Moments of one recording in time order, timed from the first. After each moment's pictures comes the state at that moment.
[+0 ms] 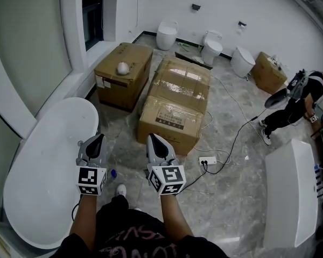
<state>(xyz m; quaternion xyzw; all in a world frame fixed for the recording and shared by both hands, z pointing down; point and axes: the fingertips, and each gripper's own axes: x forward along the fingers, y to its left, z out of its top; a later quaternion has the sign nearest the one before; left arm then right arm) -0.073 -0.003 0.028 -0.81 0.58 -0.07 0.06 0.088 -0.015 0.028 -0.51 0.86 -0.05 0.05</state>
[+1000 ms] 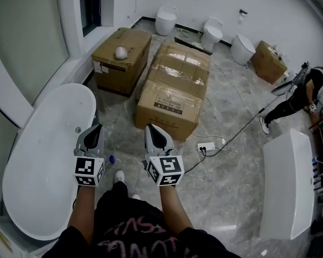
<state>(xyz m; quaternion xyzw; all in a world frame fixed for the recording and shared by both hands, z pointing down) -0.073 0.009 0.052 -0.82 0.57 -0.08 0.02 0.087 -0.001 0.051 -0.51 0.86 -0.06 0.01</state>
